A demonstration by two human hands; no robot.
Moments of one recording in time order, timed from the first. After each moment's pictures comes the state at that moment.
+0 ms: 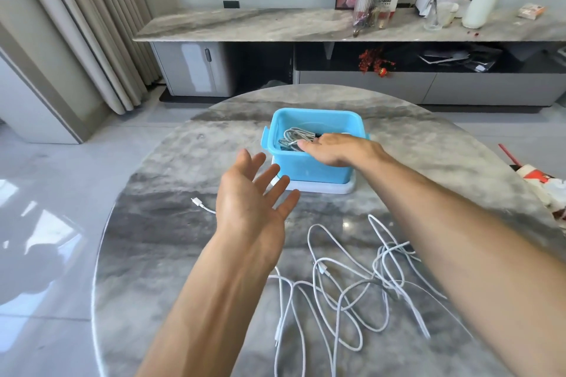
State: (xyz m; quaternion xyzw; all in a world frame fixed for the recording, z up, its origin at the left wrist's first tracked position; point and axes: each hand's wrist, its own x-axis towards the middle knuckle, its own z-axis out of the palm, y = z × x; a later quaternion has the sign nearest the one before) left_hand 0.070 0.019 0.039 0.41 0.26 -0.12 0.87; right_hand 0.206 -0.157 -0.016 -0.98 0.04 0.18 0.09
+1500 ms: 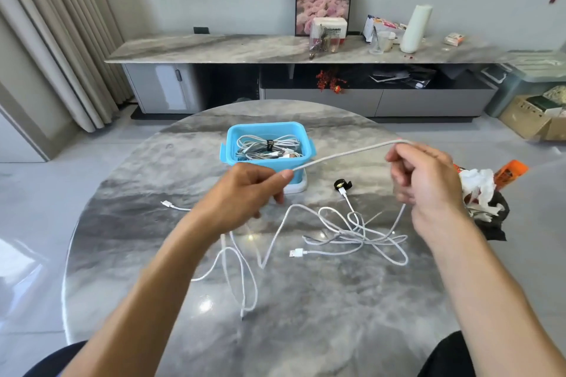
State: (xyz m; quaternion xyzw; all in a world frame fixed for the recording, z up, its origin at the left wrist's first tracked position) left_hand 0.032 0.003 0.051 0.82 -0.21 -0.12 0.51; right_hand -0.030 -0.244 0.059 -0.65 0.19 -0.23 0.70
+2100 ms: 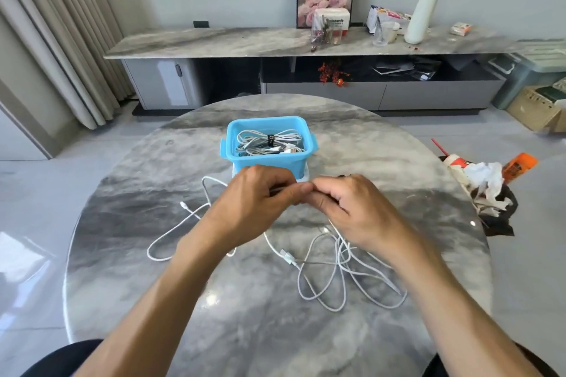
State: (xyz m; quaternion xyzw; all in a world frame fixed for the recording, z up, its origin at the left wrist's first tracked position) left_hand 0.026 -0.008 0.039 0.84 -0.35 0.02 0.41; right_hand -0.026 -0.190 0.028 -0.93 -0.18 -0.15 0.30
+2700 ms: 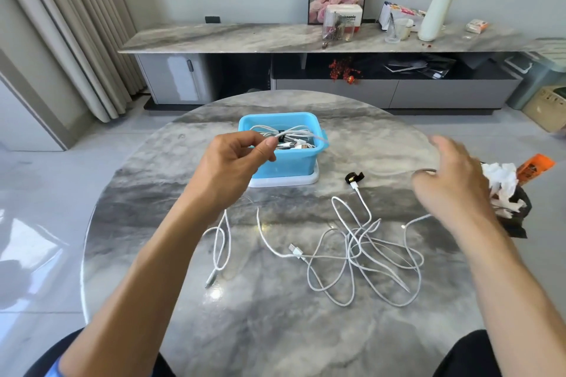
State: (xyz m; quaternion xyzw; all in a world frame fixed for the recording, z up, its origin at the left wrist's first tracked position) left_hand 0.047 0.021 0.051 0.80 -0.17 0.00 0.57; right_hand -0.040 -0.261 0.050 -0.92 0.26 -0.17 0.25
